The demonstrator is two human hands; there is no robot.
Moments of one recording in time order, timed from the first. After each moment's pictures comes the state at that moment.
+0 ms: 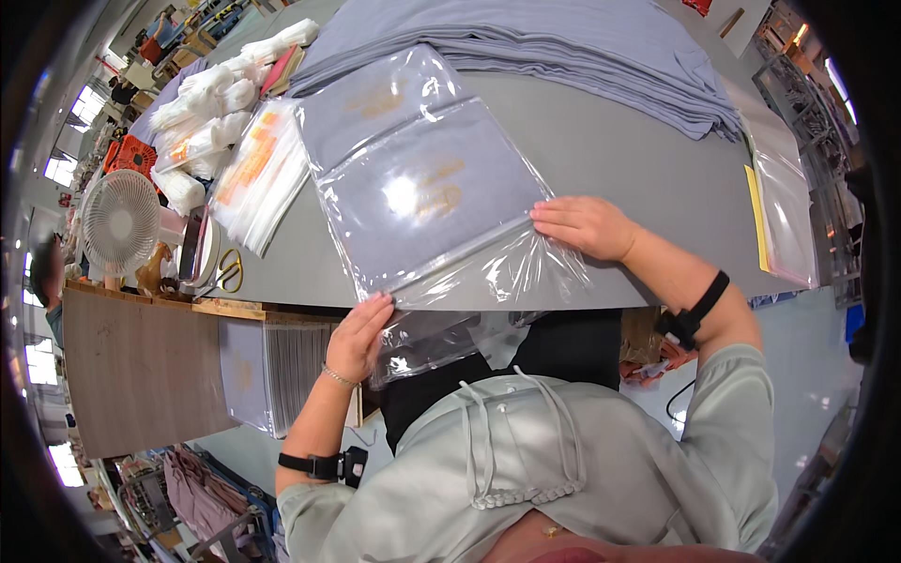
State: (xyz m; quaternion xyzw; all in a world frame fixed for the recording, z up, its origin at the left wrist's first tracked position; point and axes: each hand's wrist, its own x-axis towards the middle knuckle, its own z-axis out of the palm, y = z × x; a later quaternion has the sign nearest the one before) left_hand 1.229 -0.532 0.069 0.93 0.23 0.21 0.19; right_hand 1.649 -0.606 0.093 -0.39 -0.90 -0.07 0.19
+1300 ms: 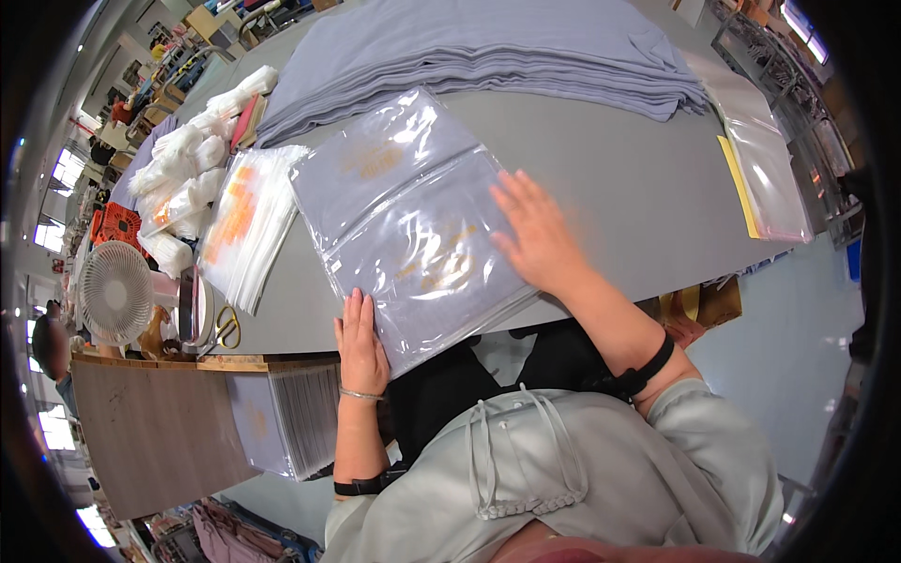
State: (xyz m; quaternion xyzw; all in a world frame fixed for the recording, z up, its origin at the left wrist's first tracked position) left_hand 1.271 -0.520 0.072 0.89 0.38 0.19 0.18; right_hand 1.576 -0.606 0.093 -0.73 -0.62 -0.09 0.27
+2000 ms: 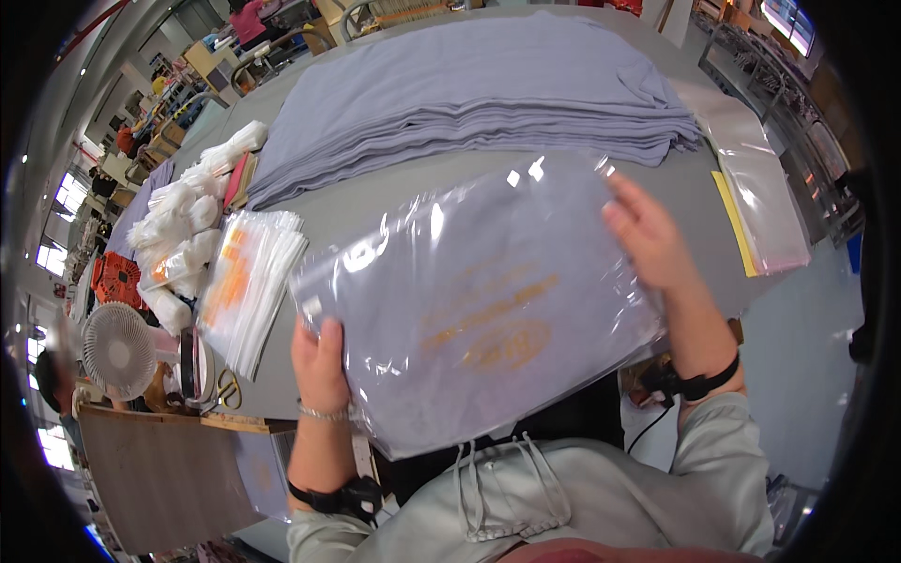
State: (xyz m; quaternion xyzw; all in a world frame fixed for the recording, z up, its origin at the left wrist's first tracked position) left_hand 1.361 -0.472 0.178 0.61 0.30 0.43 0.60; right_hand 1.688 -0.645 0.184 -0.59 -0.45 0.24 0.62
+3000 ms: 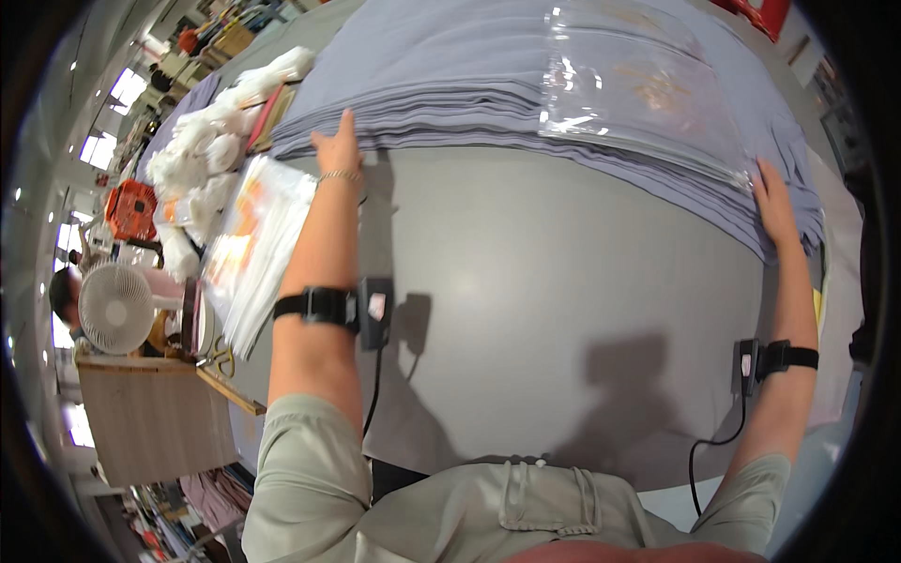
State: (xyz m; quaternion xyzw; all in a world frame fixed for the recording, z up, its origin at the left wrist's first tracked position) left_hand 1.501 -0.162 0.080 0.43 0.63 0.48 0.44; right_hand 2.040 -0.555 0.054 -0.86 -0.49 -0.12 0.12
